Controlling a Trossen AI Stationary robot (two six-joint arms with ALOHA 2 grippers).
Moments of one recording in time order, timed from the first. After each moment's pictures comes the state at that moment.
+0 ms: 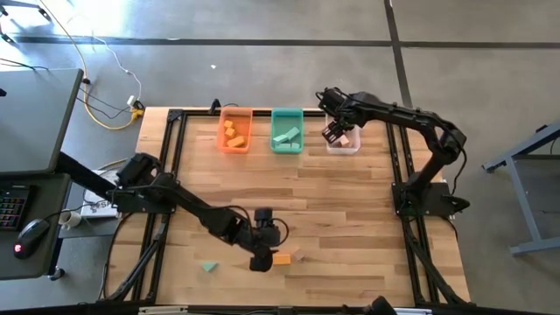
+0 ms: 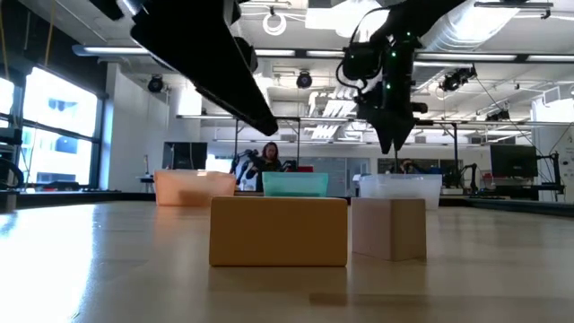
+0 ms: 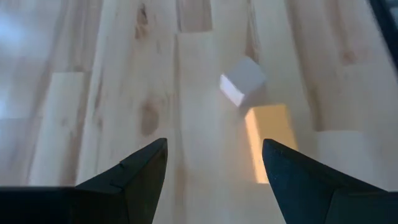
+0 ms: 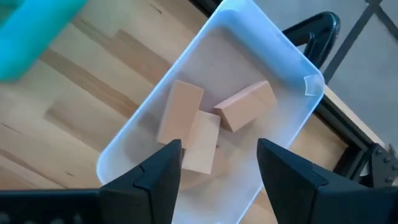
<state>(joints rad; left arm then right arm) -0.36 1.83 1.17 -0.27 -0.30 -0.30 -0.60 1.67 1.33 -0.98 0.32 0.24</state>
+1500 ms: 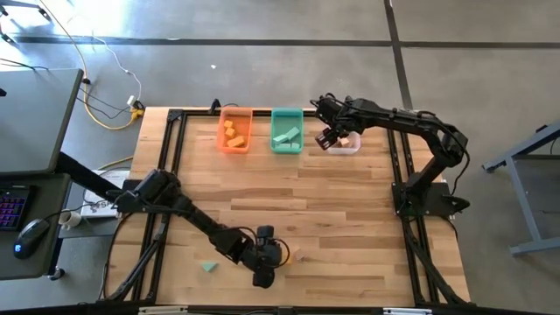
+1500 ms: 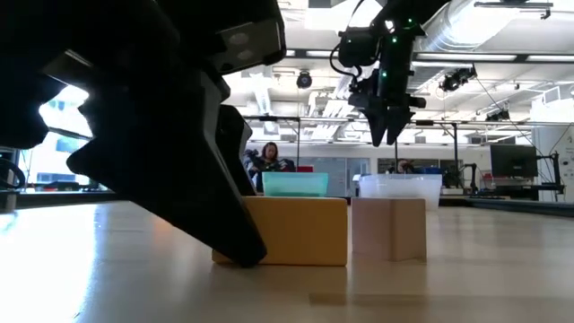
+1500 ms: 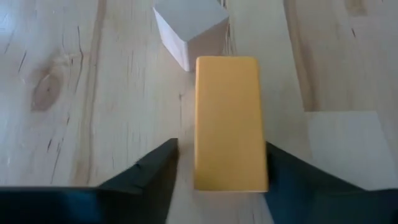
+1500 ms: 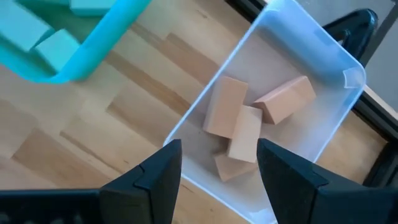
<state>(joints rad) -0.44 2.05 1.17 -0.07 -0.32 -0.41 -0.49 1.64 1.33 -0.98 0.28 0.38</state>
